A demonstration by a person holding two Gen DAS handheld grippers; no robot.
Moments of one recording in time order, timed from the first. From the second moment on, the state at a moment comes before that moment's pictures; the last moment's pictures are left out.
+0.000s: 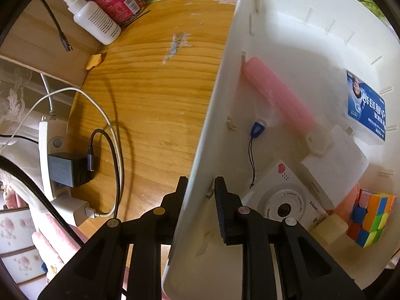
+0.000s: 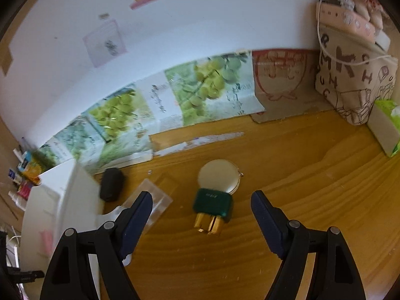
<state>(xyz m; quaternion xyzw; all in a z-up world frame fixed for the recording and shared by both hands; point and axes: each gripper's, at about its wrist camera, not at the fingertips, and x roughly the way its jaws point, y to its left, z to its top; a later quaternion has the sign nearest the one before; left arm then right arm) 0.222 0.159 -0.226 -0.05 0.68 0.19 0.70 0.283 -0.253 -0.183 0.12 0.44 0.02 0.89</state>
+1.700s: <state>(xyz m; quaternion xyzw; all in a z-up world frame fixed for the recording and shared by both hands) 0.219 0.174 -0.214 -0.07 0.68 0.19 0.70 0.294 -0.249 -0.182 0.13 0.43 0.00 0.89</state>
